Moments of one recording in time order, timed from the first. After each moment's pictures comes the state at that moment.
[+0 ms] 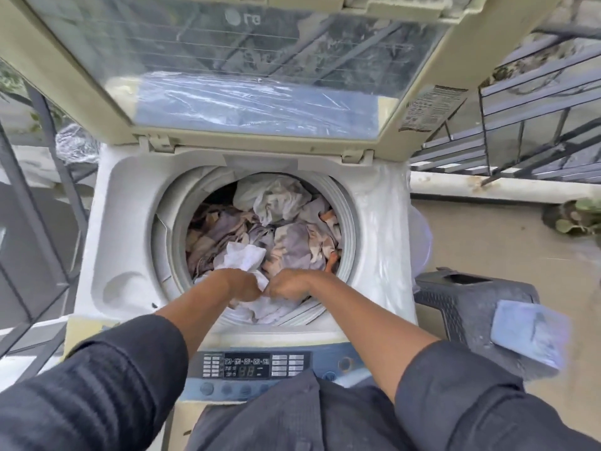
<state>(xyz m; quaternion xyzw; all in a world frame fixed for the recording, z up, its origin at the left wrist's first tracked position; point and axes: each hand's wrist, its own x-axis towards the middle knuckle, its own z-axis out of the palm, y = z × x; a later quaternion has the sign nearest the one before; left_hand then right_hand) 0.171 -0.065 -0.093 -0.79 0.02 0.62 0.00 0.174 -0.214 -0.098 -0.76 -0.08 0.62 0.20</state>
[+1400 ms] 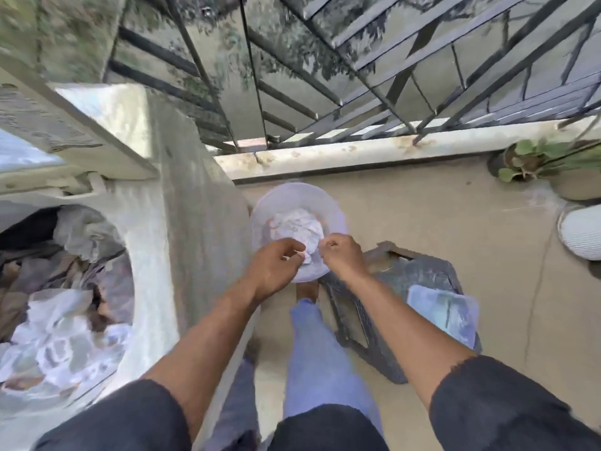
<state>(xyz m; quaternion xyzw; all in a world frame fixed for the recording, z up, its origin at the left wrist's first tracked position) 0.222 -0.469 -0.112 -0.82 -0.05 0.42 -0.39 0.202 -0.641 -0.186 -0.80 0.32 0.27 0.43</state>
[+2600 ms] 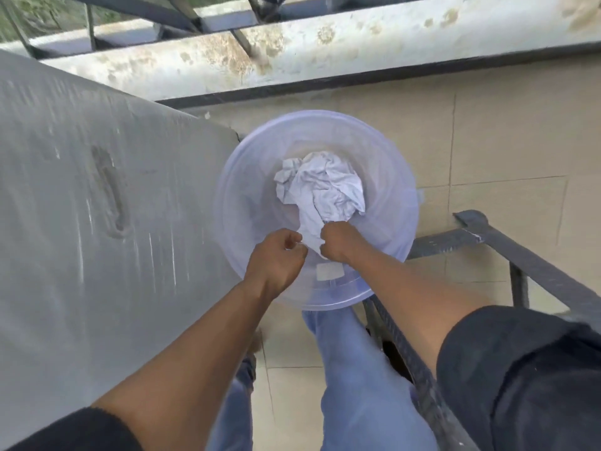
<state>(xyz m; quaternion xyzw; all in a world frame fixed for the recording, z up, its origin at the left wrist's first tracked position) 0.265 -0.499 -0.465 -0.77 -0.28 0.49 -0.30 0.252 -0.647 -0.605 -0.79 0.03 0.58 0.21</state>
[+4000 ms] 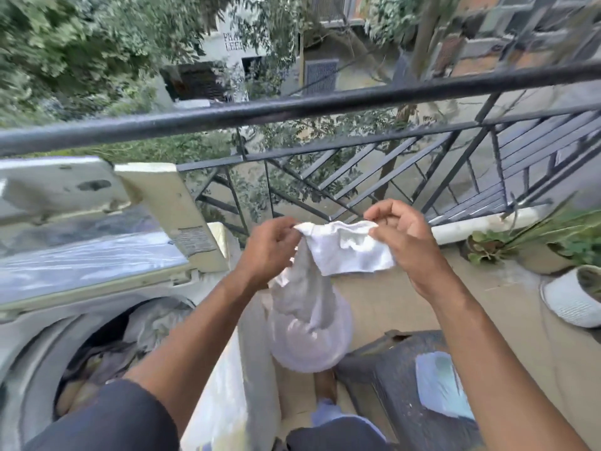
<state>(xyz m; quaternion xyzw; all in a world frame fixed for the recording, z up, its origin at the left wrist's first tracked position) 0.293 -0.438 0.116 -0.84 0.07 0.18 -0.51 0.220 -0.668 0.149 -0.74 0.11 -0.06 0.66</state>
